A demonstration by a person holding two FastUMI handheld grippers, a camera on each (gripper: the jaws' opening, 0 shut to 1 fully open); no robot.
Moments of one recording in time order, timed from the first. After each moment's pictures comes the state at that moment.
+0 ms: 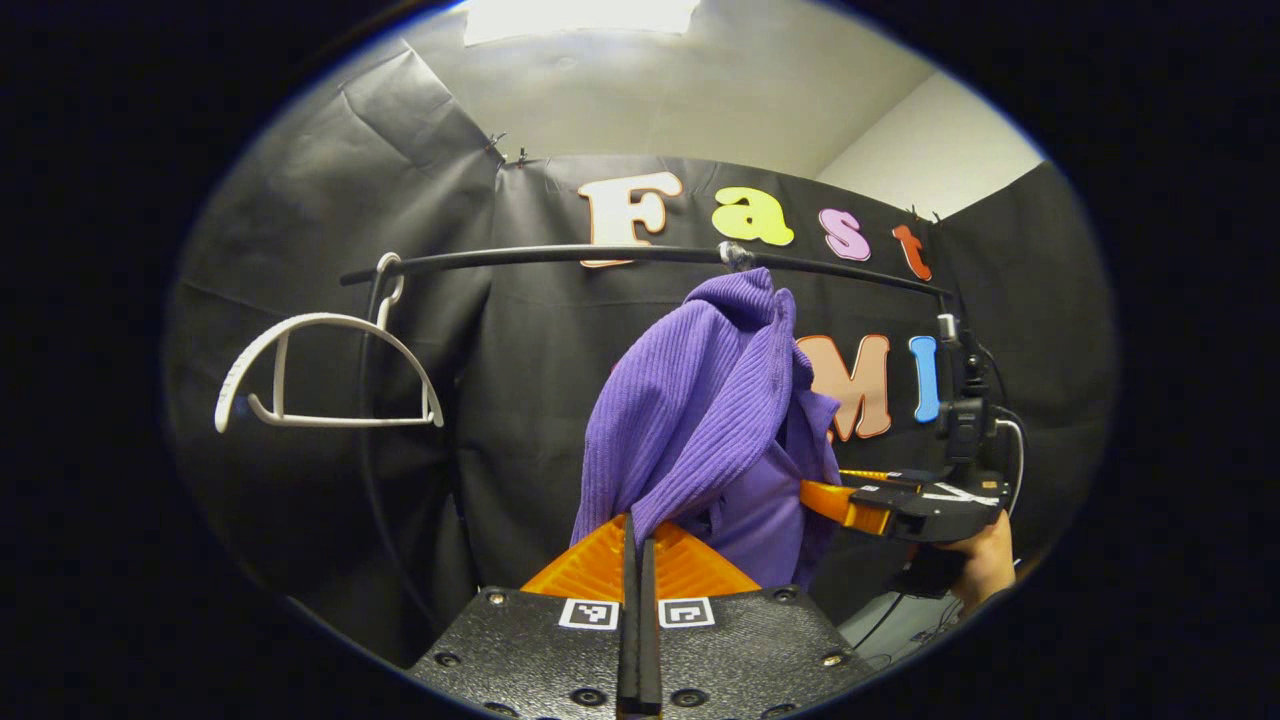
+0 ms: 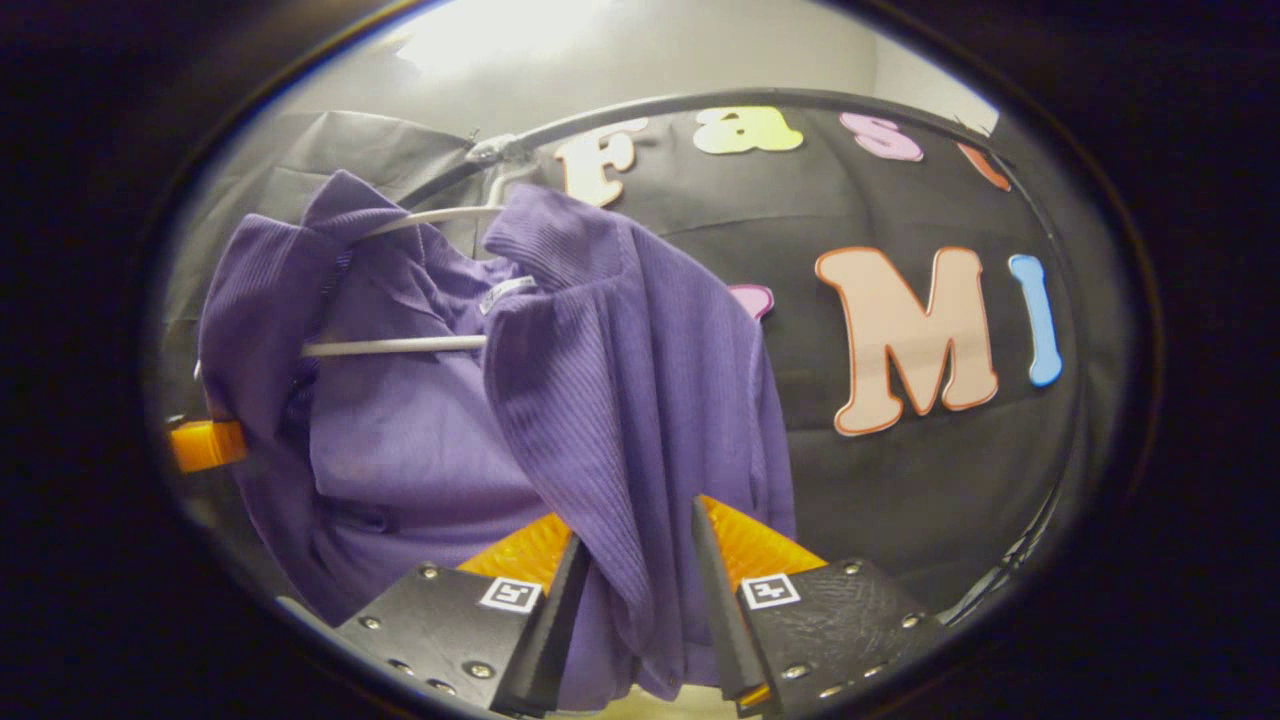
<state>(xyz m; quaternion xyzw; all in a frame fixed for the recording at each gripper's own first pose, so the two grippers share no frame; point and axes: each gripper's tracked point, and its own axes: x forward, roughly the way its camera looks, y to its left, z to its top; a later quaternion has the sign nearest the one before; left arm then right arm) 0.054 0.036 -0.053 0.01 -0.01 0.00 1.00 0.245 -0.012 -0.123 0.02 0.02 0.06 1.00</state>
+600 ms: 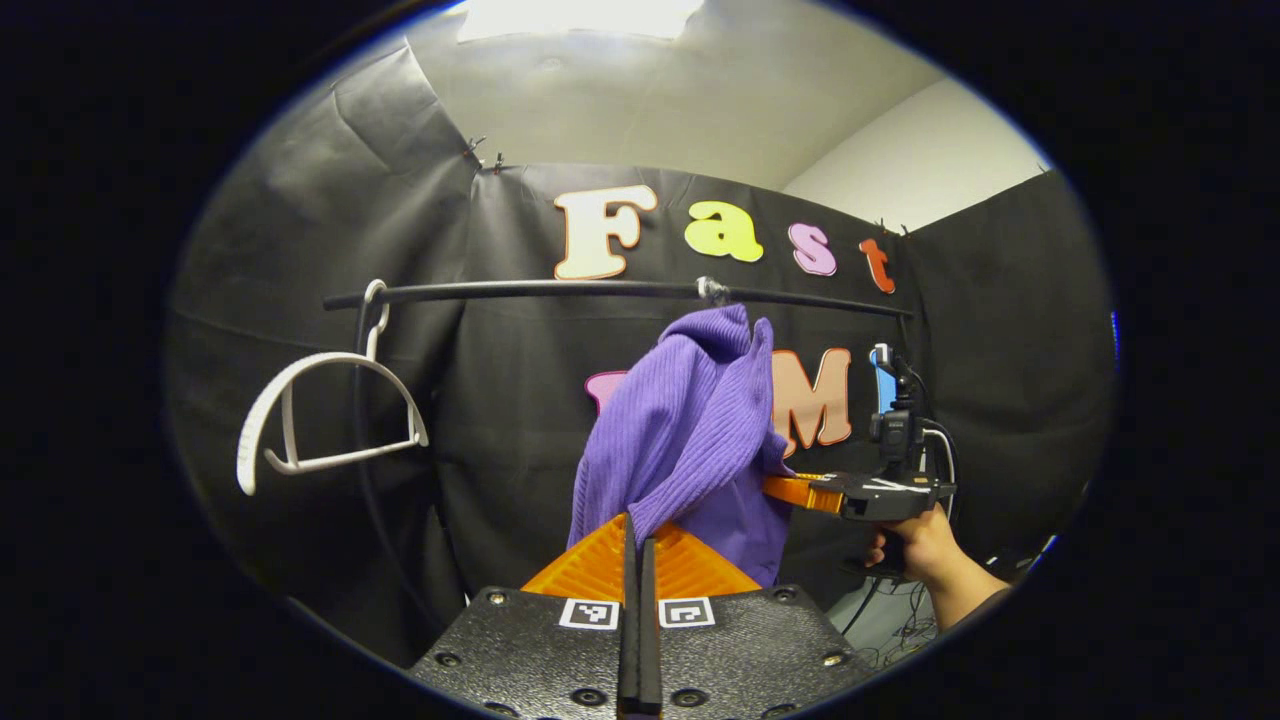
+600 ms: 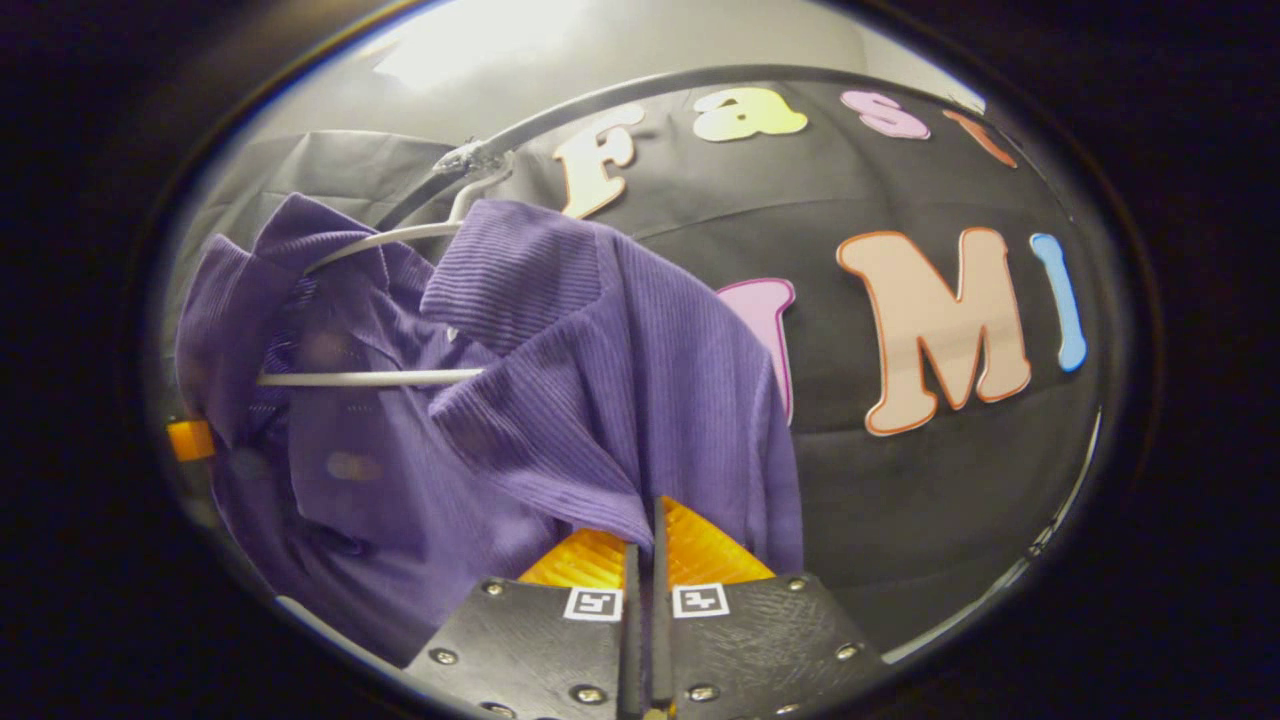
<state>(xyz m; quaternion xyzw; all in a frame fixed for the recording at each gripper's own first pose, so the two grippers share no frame) 0.026 0.041 -0.014 0.01 -0.02 -0.06 1.00 0.269 0.001 -0.111 0.04 0.03 0.10 0.99</state>
